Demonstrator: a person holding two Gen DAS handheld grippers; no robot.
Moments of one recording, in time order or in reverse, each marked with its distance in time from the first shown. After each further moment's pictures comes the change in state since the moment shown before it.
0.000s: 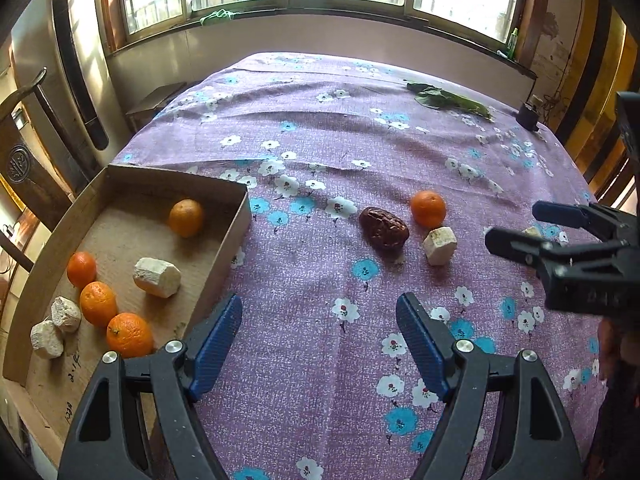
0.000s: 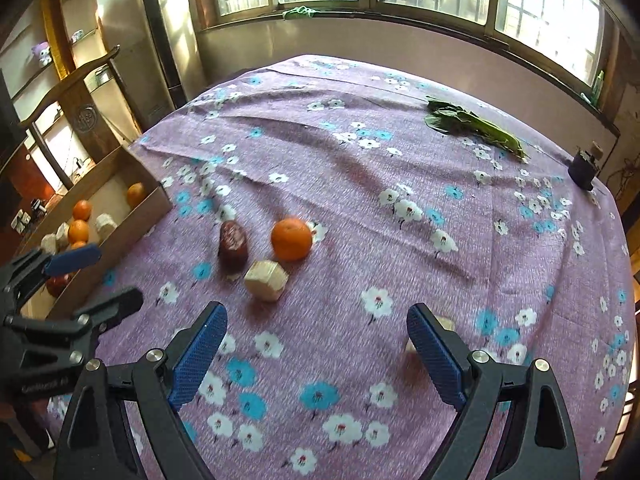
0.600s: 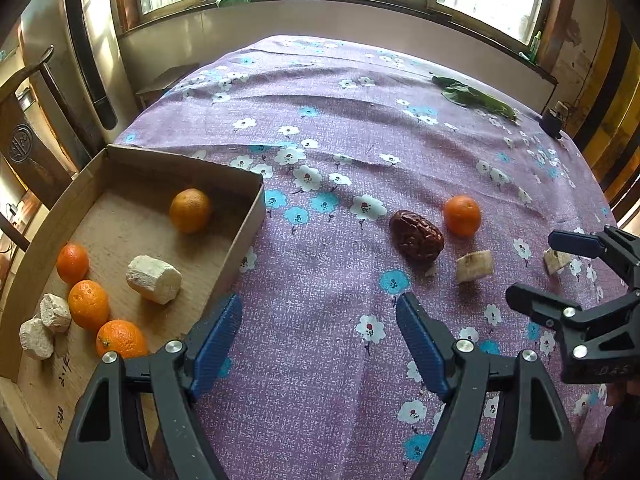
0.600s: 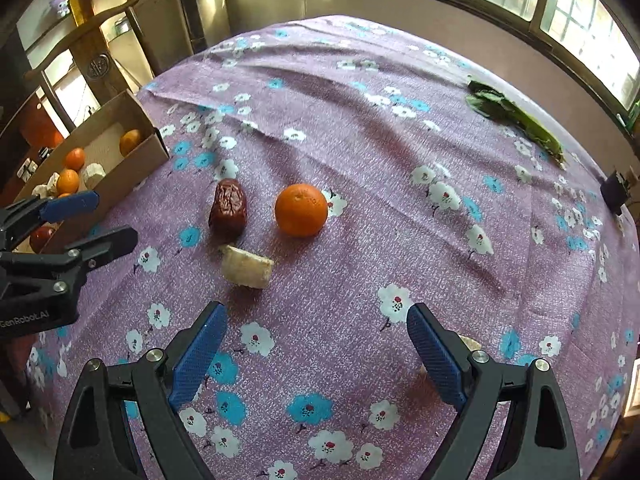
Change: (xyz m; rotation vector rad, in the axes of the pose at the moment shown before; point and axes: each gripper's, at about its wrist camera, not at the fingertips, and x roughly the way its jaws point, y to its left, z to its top) left arm 0.024 0.012 0.008 -0.050 0.042 0.026; right arm 0.014 0.009 -0.011 -0.122 0.079 0.045
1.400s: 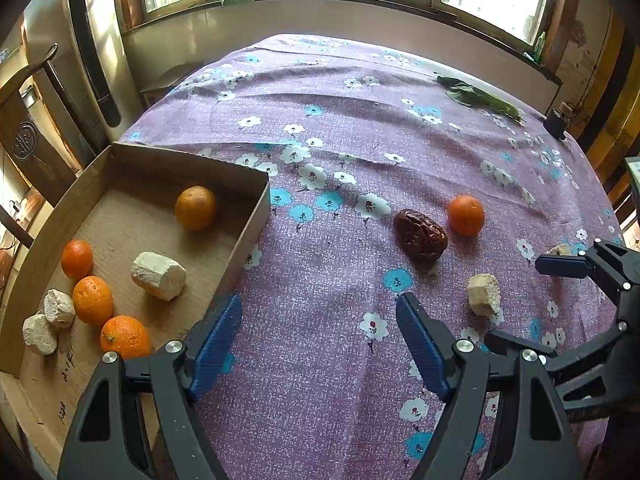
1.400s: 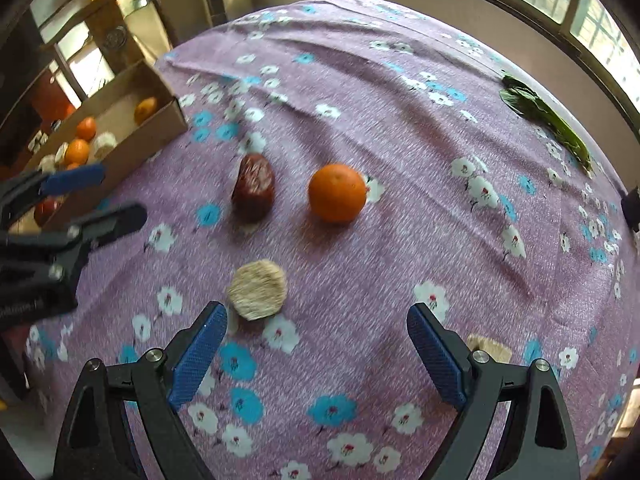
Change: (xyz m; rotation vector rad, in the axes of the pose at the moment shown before) left arm -0.002 0.001 0.001 -0.006 0.004 0.010; right arm 0.021 0.025 -0.008 -0.127 0.124 0.007
